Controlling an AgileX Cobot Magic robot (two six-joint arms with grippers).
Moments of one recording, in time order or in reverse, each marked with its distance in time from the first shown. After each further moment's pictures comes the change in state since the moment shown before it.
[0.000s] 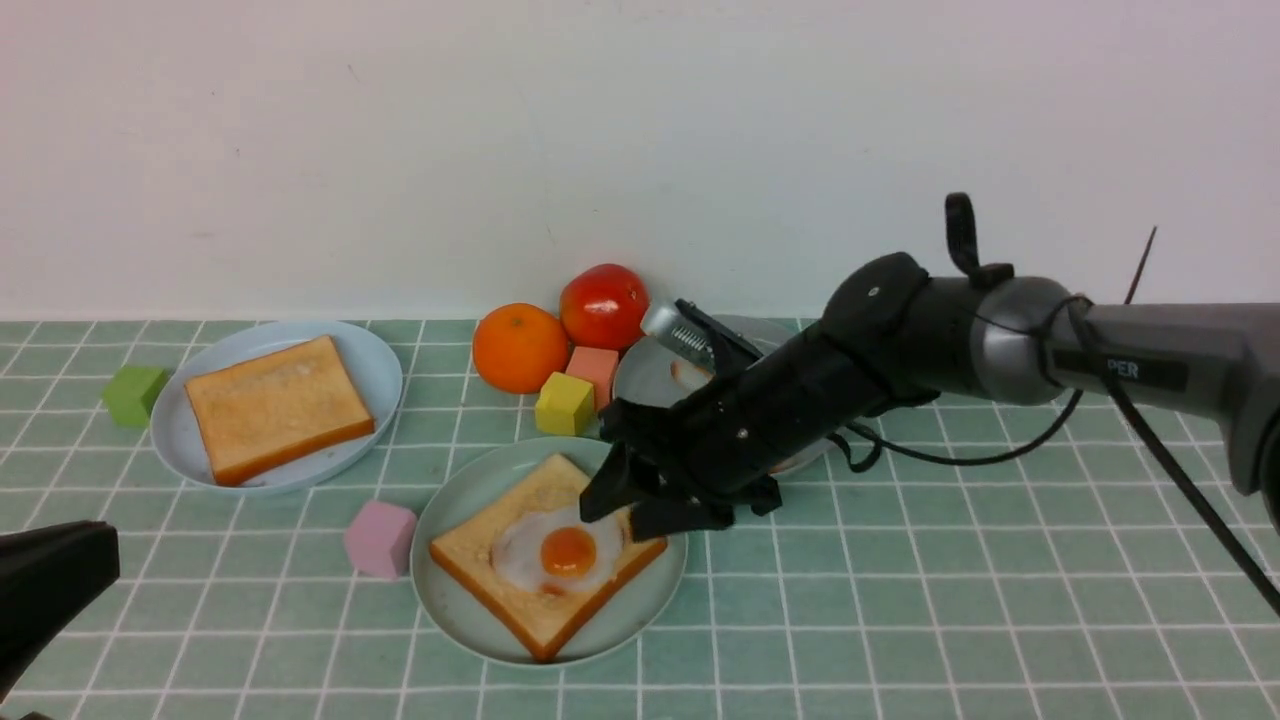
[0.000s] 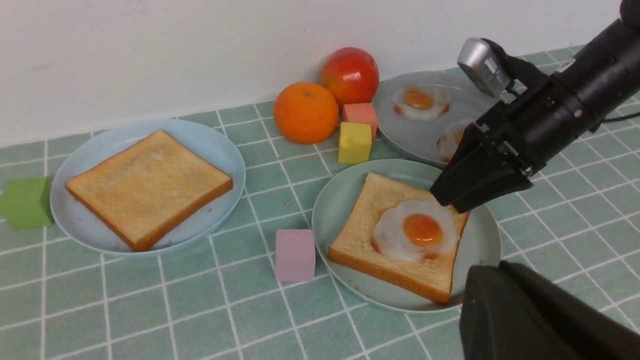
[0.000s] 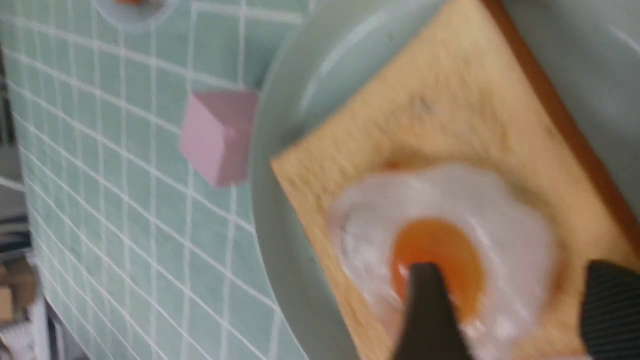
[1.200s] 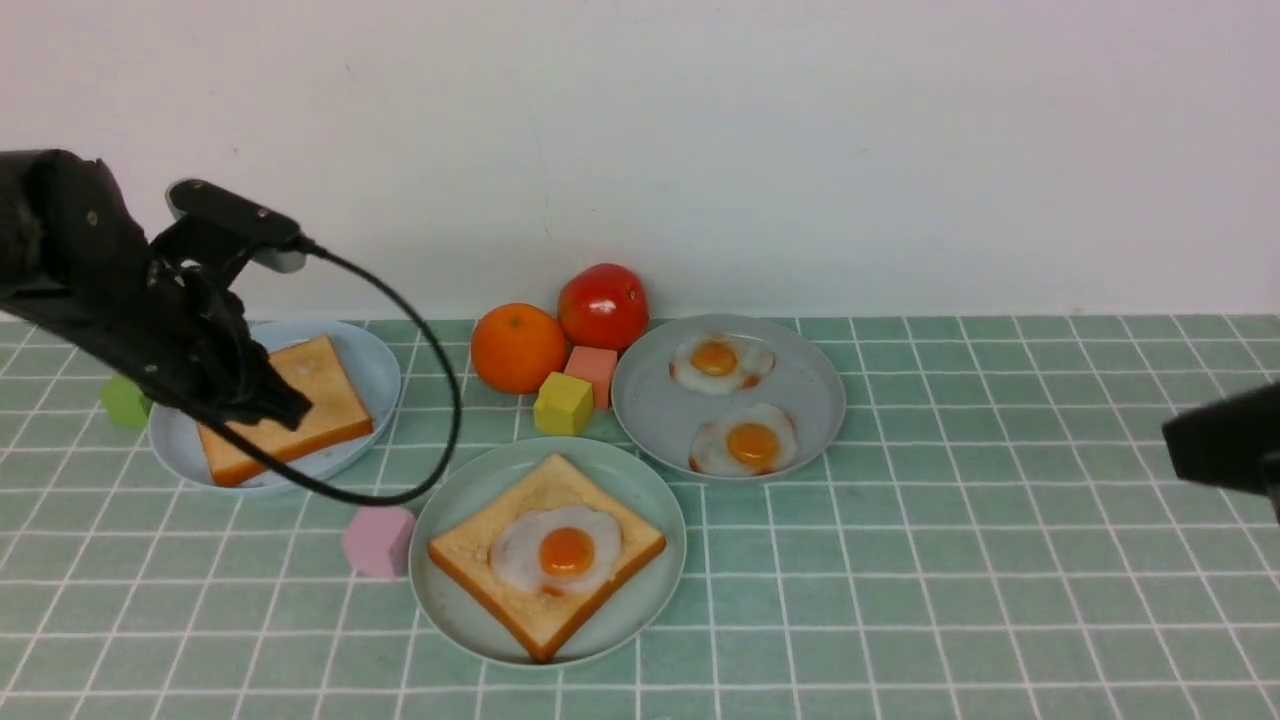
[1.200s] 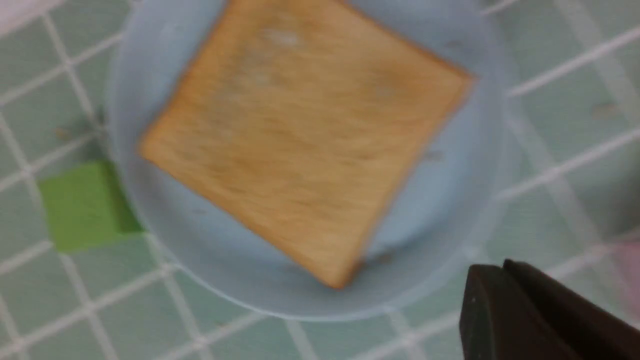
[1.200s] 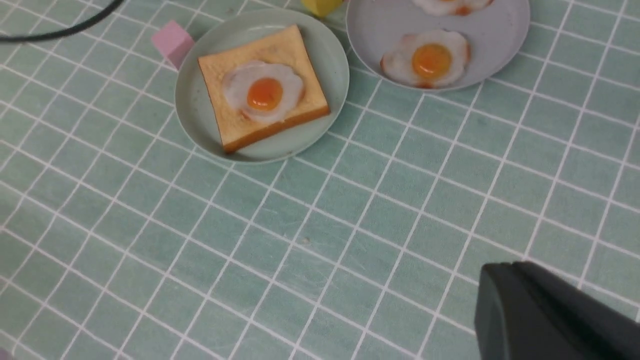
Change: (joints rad) right arm -0.028 -1.257 0.495 -0.766 0.183 0.232; left arm 0.754 1.333 -0.724 -0.609 -0.025 1.178
